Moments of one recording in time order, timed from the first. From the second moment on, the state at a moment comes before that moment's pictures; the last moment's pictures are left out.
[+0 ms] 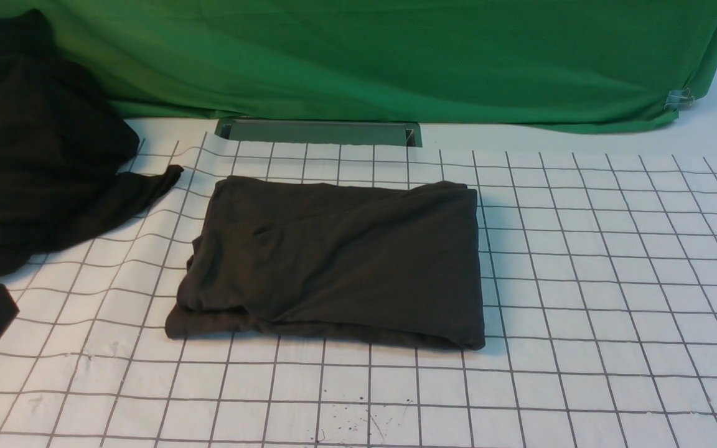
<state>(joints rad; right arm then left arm) 0.18 0.03 -0.48 0.24 0.14 -0.23 -0.29 0.22 -0.36 -0.15 0.24 0.00</state>
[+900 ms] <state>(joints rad) 0.18 0.03 -0.48 0.24 0.13 -0.23 -0.01 0.00 0.01 -0.07 0.23 0.05</state>
